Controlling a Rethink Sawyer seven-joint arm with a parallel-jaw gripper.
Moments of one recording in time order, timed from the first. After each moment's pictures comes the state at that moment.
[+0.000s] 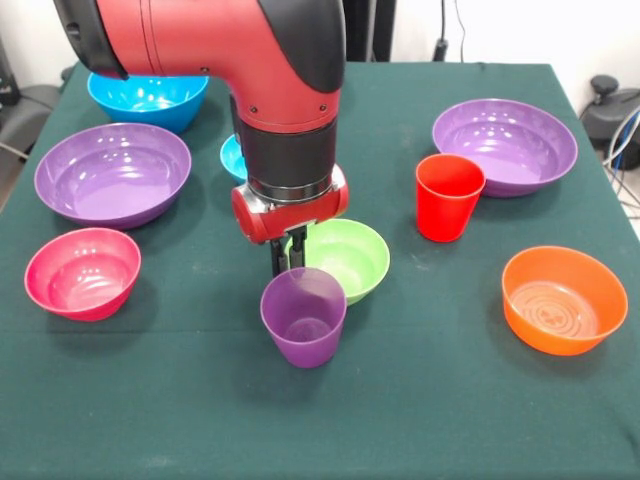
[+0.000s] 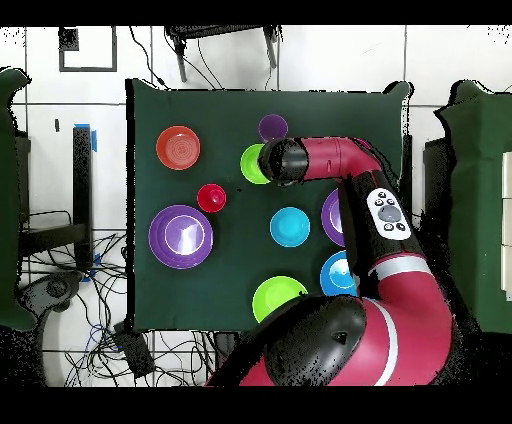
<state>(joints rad) -0.52 -0.36 0.41 1.27 -0.55 0.67 1.32</state>
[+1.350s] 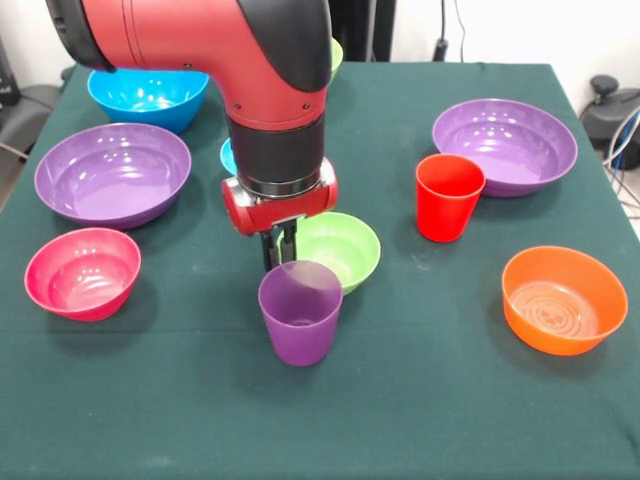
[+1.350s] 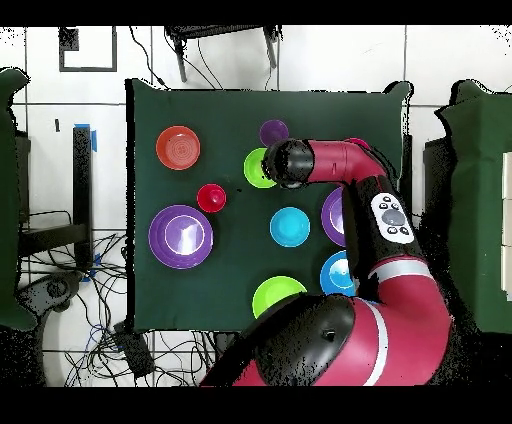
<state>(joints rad) -0.50 -0.35 0.34 1.27 -0.44 0.68 1.32</state>
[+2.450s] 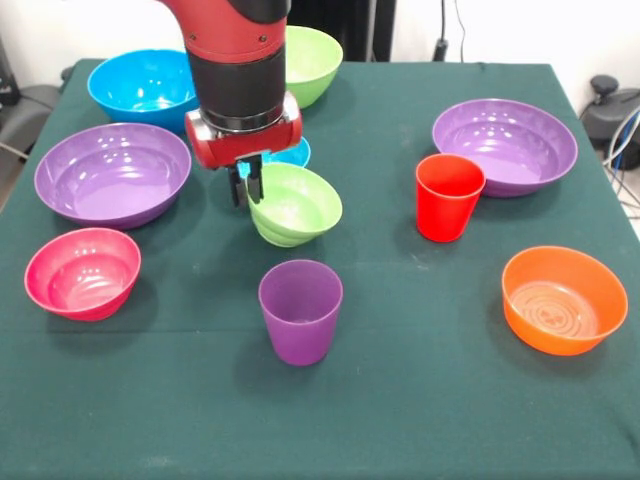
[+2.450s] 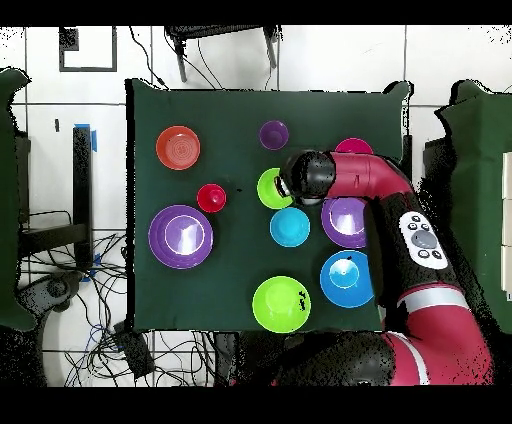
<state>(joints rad) -0.57 -0.48 0.34 1.41 -0.44 0.77 1.32</state>
